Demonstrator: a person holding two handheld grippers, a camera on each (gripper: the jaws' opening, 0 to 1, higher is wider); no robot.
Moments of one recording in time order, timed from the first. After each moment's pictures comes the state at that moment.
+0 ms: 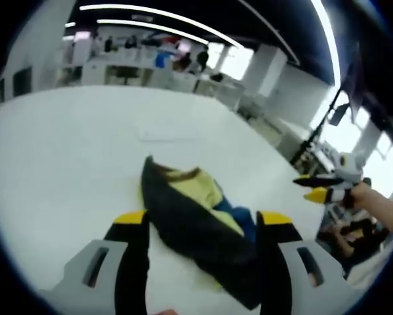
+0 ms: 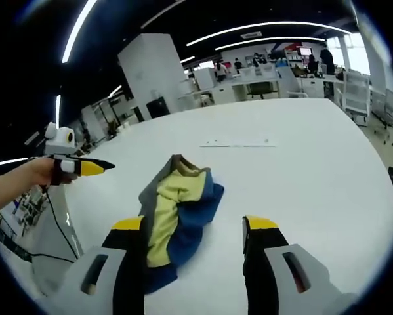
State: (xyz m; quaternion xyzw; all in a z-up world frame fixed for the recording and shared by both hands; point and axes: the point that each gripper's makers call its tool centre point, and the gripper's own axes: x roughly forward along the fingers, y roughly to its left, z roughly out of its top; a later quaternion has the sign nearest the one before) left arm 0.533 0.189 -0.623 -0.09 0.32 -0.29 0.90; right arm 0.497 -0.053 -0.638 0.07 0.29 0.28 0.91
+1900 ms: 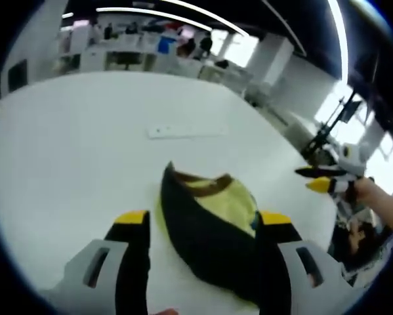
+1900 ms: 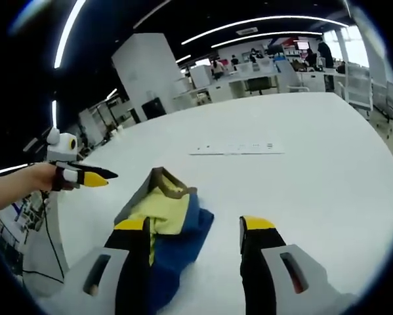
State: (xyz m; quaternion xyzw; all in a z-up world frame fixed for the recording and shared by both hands) left arm 0.614 0.192 -0.667 -0.08 0.37 -0.29 0.88; right arm 0.586 -0.032 -0.665 0.08 0.29 0.27 0.91
